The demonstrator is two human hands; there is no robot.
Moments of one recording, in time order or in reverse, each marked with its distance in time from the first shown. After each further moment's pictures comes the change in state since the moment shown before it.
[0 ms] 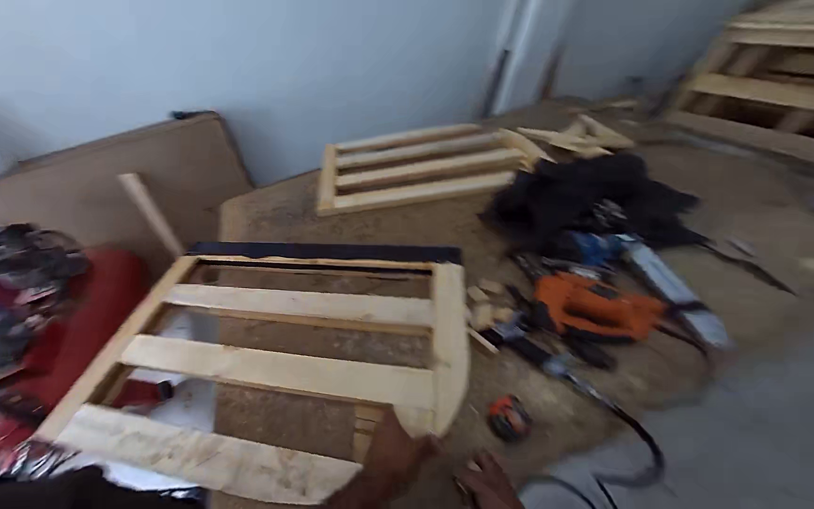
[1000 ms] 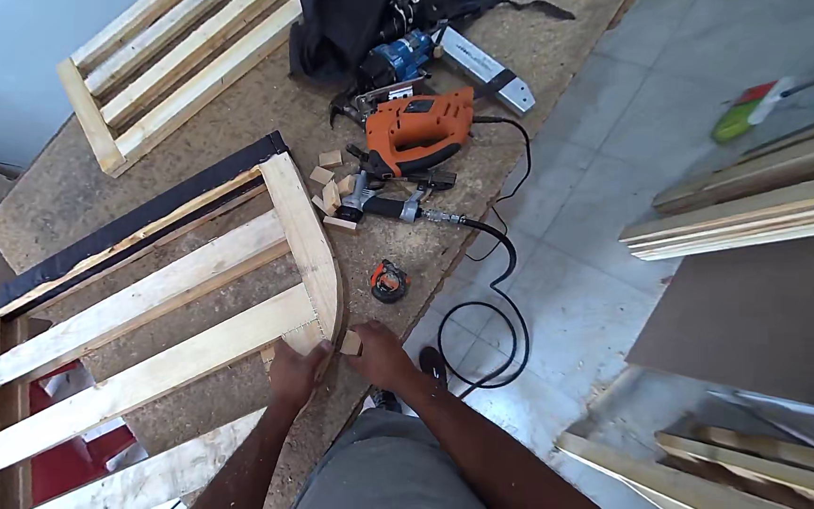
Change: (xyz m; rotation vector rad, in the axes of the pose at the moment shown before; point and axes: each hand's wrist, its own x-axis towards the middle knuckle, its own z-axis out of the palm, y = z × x) left_hand 0.021 -0.008 0.017 0.074 0.080 -0.065; right_hand 0.022 -0.003 0.009 -0.395 0.076 -0.053
